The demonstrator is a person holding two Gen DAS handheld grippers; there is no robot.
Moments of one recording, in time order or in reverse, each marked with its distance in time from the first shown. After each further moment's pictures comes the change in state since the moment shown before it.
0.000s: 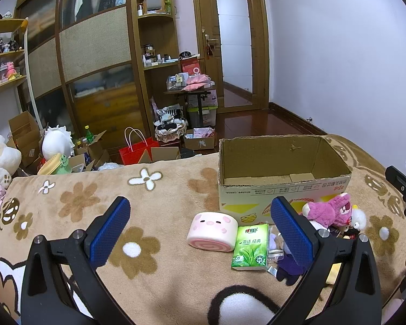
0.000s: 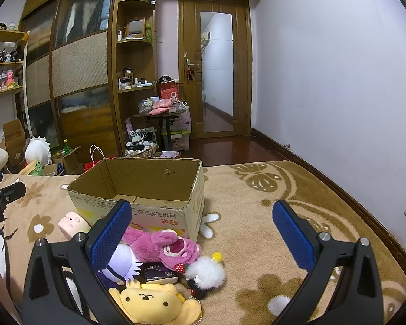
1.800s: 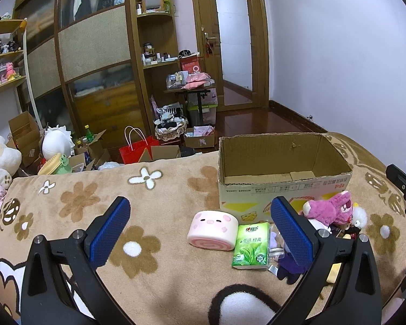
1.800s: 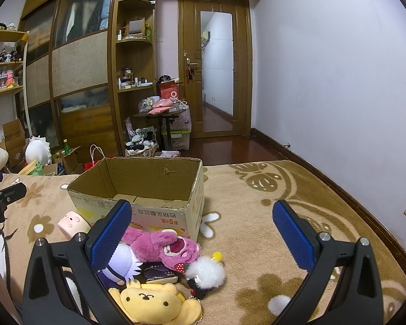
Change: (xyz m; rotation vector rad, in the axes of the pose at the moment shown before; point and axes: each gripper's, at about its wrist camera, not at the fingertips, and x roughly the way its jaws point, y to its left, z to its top) left arm 0.000 0.003 0.000 0.005 0.009 0.000; right arm -0.001 -0.001 -0.003 0.002 -0.001 0.001
